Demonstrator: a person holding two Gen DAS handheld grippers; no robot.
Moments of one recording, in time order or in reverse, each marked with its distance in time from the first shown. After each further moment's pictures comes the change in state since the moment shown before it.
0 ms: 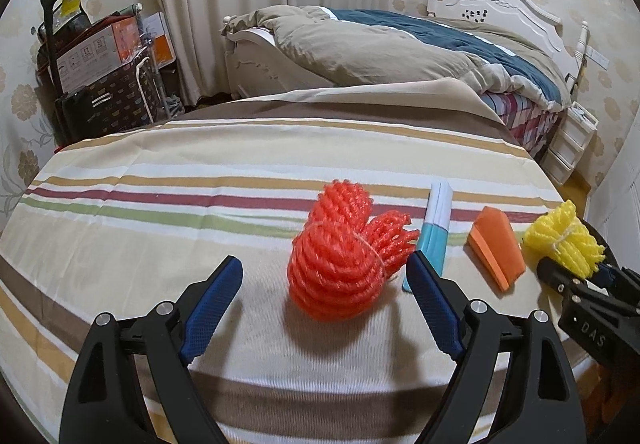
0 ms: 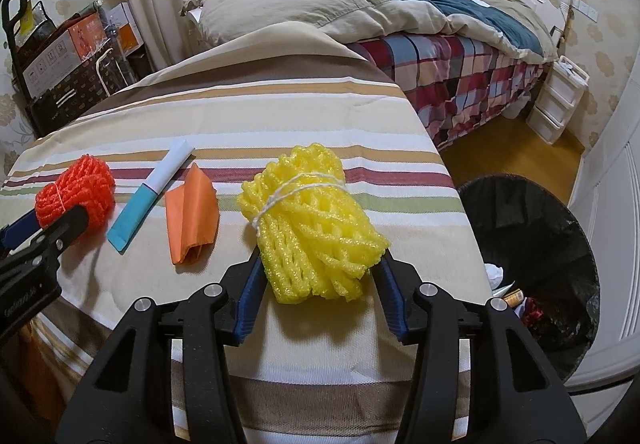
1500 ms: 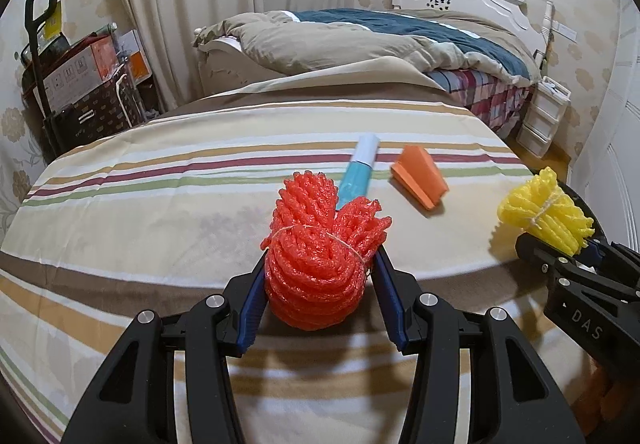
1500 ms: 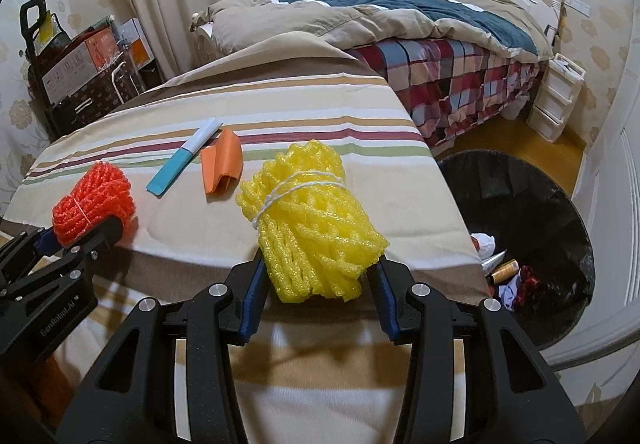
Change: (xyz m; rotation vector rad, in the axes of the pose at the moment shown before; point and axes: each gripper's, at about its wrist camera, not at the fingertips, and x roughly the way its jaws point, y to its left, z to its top) left arm -0.042 -0.039 -0.042 0.098 -0.009 -0.052; right arm -0.049 -0.012 -0.047 0.028 -0.061 0.042
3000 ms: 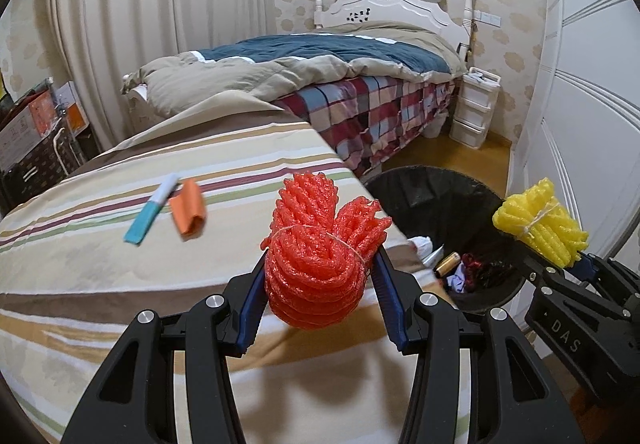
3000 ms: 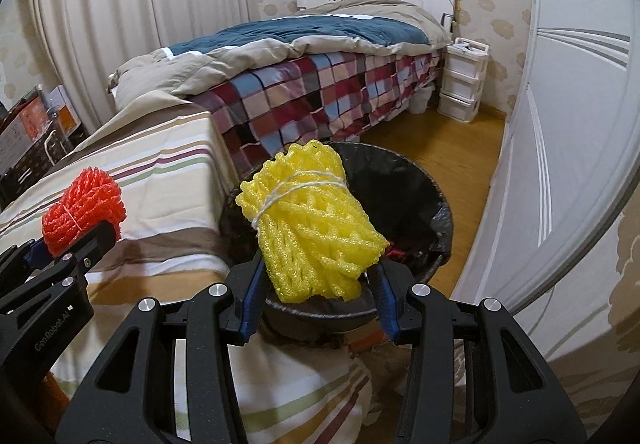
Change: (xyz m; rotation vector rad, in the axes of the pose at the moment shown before) left arm -0.020 -0.162 0.002 0.146 -0.095 -0.171; right arm -0.062 -0.147 -0.047 0.217 -0.128 -0.224
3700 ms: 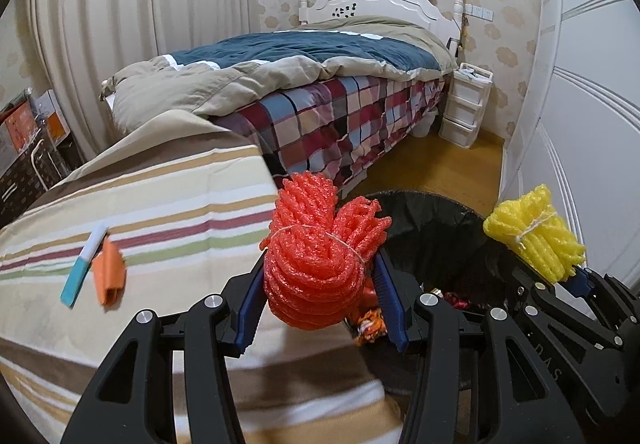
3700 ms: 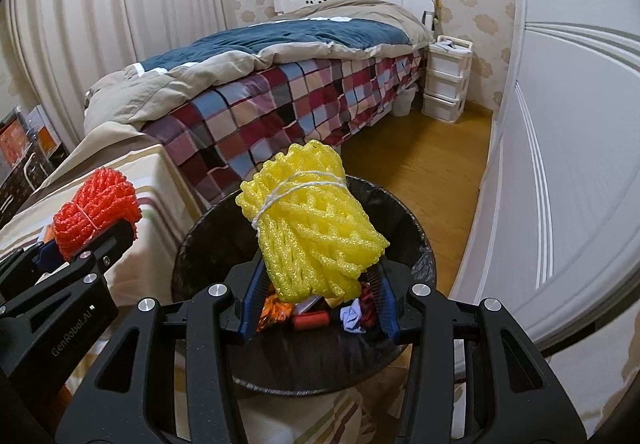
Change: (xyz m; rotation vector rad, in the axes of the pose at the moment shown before) left arm 0.052 -0.048 0.041 0.023 0.013 -0.026; right arm 0.046 -0.035 0.043 0.060 -0.011 -0.046
